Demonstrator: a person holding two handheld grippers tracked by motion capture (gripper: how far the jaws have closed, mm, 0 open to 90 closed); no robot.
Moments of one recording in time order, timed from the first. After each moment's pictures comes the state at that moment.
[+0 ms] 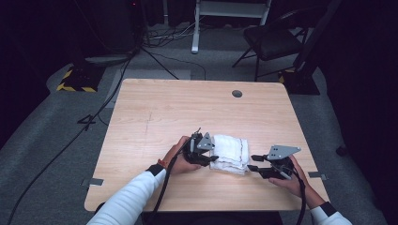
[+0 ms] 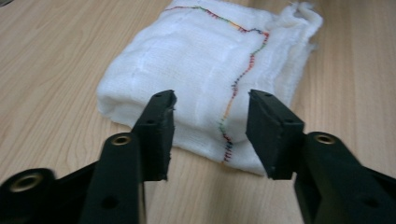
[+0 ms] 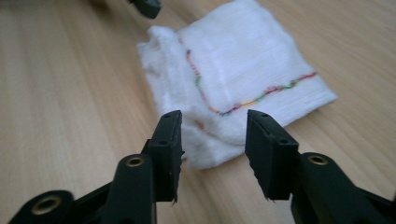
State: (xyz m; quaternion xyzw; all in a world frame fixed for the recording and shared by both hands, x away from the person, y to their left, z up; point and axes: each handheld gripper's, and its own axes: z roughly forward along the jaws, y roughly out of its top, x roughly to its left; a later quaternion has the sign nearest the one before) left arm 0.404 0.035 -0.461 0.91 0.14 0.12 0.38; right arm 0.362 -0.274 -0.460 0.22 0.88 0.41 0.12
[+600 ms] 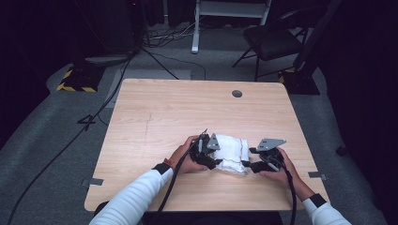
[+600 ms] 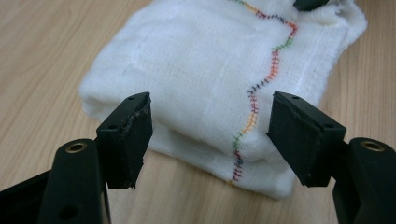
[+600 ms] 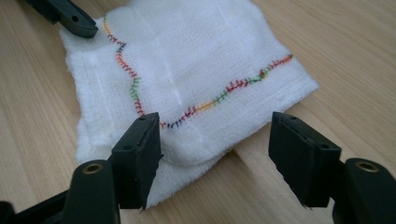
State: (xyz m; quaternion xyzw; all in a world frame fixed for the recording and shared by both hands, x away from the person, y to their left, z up) left arm 0.407 0.017 -0.476 0.92 0.14 0.11 0.34; right arm 0.391 -0.254 -0.480 0.27 0.89 0.35 0.13
